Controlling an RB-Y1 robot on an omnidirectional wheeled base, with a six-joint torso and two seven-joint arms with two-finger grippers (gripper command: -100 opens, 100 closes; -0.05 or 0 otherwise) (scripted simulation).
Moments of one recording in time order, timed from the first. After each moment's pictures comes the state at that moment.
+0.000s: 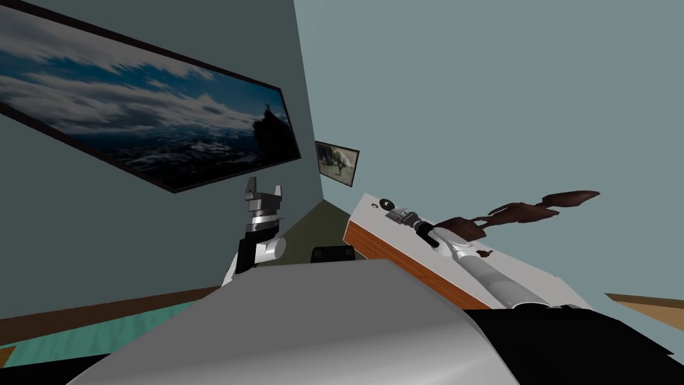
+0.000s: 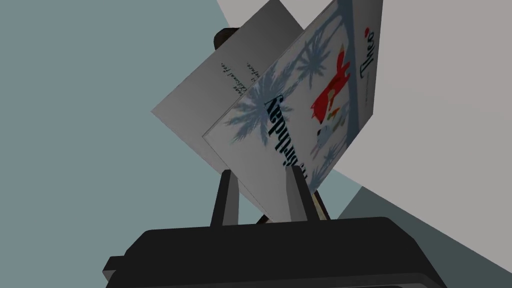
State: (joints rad) left arm 0.46 0.01 0.00 -2.24 0.07 -0.36 0.17; right arm 0.25 -1.07 0.12 -1.26 0.74 -0.16 0.68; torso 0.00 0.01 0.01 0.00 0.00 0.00
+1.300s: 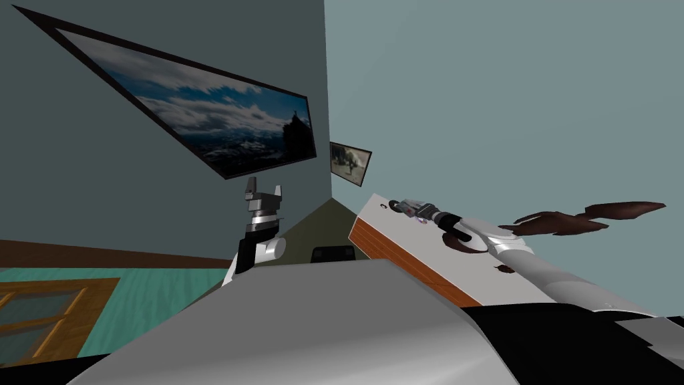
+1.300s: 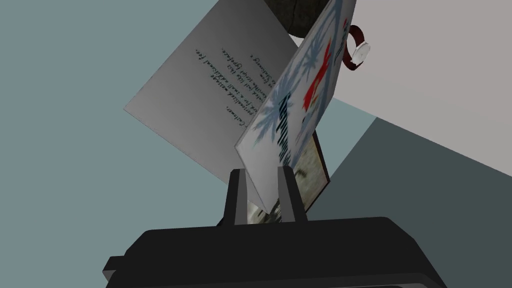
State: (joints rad) left arm 0.46 0.01 0.00 -2.24 0.07 -0.36 0.17; right arm 0.32 -1.32 0.03 -1.27 0.62 -0.27 0.52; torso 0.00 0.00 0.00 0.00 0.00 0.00
